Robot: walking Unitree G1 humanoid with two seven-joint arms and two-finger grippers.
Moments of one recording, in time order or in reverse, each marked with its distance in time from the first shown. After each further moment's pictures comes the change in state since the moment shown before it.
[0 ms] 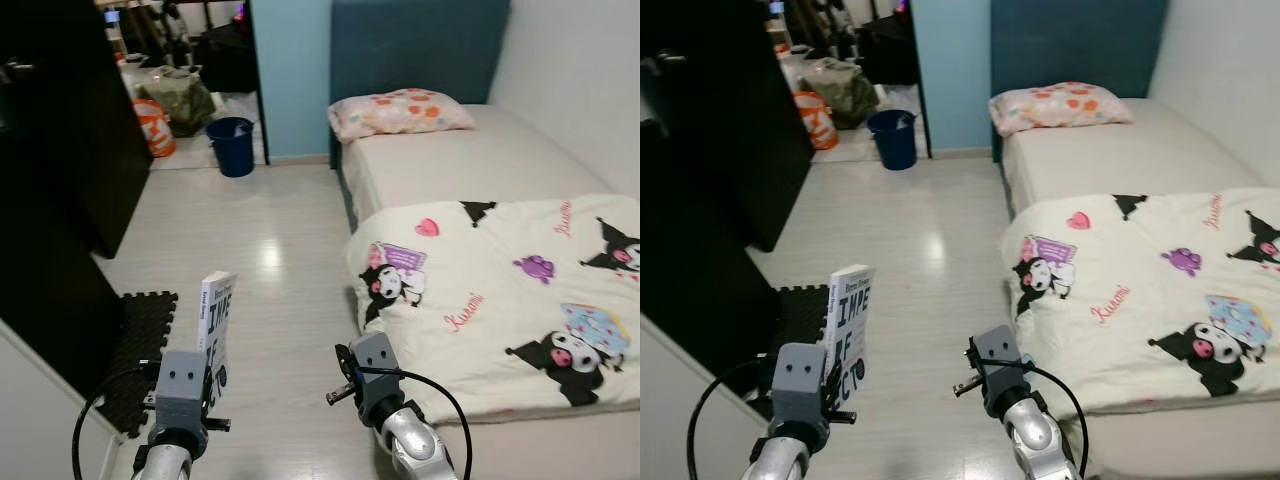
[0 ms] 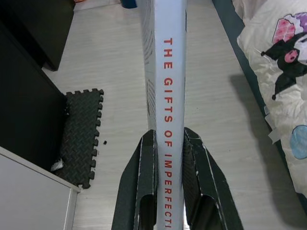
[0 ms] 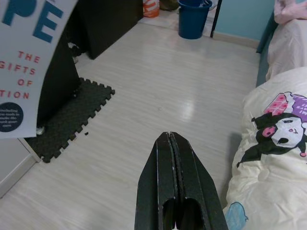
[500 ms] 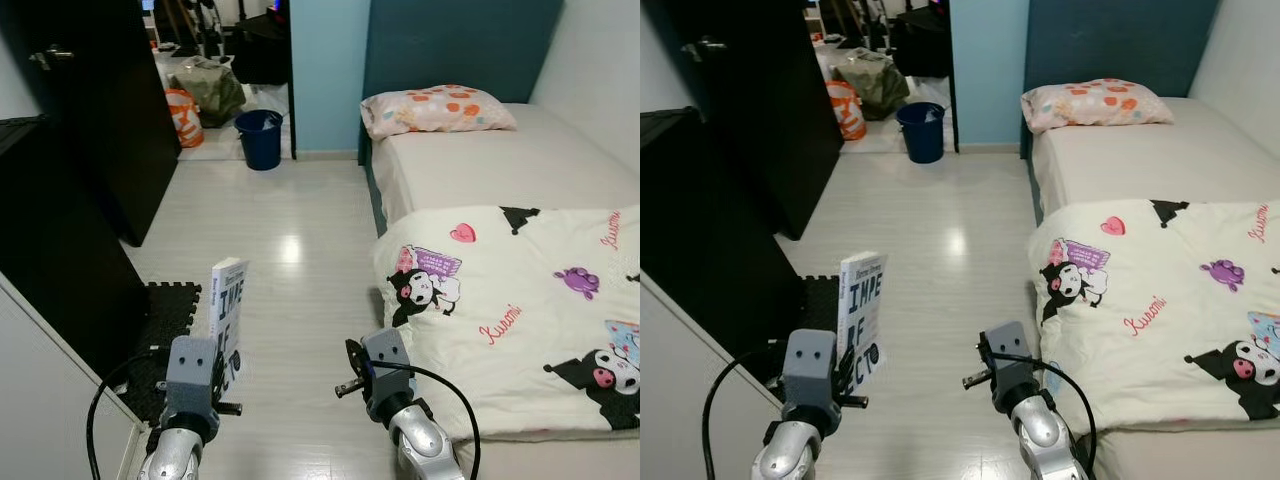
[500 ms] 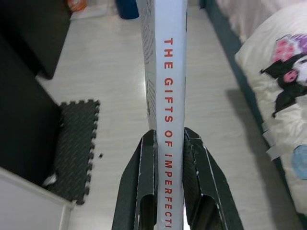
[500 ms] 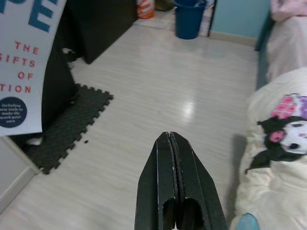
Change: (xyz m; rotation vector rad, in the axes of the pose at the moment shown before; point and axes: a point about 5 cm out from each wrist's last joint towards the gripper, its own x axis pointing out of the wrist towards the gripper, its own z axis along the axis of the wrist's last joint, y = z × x) left arm 0.011 -0.007 0.012 -0.037 -0.055 -0.038; right arm -0.001 -0.009 0.001 0.032 -0.008 -0.054
